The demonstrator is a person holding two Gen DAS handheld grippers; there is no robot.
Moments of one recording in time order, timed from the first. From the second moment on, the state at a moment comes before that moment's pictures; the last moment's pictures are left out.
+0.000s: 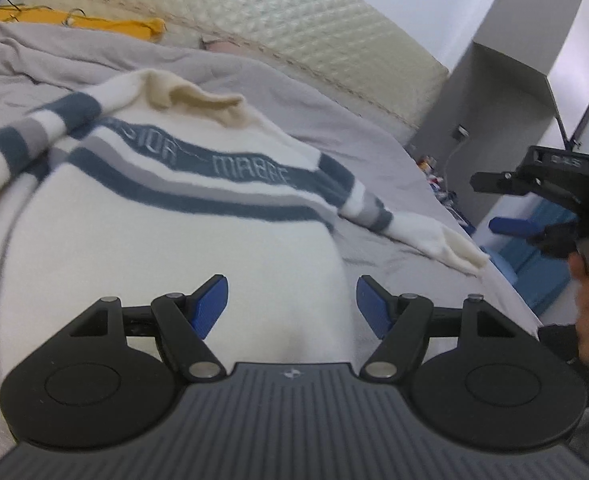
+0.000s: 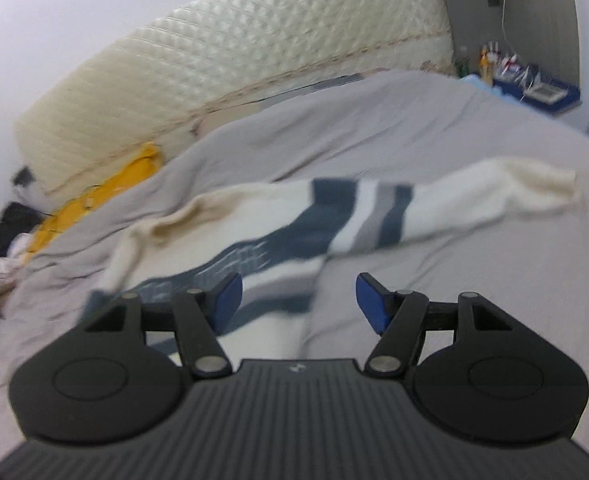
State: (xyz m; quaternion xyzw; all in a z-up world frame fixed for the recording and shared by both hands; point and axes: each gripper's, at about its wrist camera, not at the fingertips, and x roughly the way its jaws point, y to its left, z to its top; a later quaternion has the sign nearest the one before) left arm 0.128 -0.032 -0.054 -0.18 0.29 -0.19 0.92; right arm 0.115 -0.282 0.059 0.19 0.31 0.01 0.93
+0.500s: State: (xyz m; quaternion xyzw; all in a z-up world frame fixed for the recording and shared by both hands) left arm 0.122 -0.114 -0.076 -0.03 0.31 -0.24 0.92; right arm 0.067 -0.283 0.009 0.23 0.31 0.01 0.92
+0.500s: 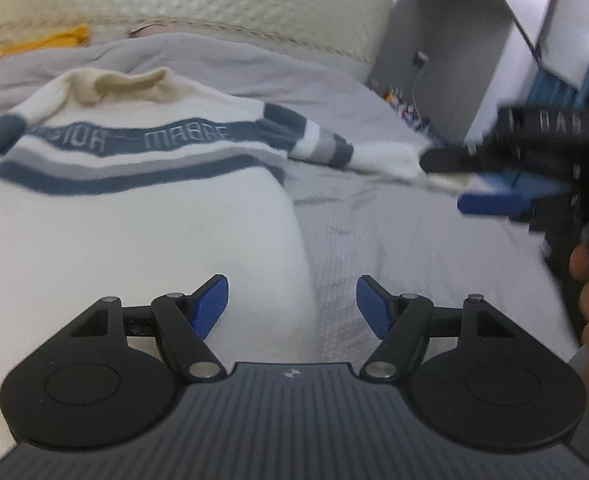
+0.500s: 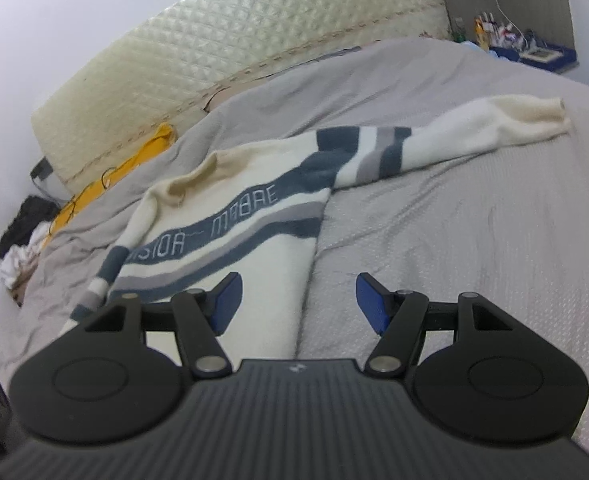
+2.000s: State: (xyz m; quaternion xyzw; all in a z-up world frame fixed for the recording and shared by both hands) left arm 0.197 0.059 -0.077 -0.38 0.33 -0.05 0.86; right arm 0.131 -0.218 -0.119 0.50 0.44 0.25 0.70
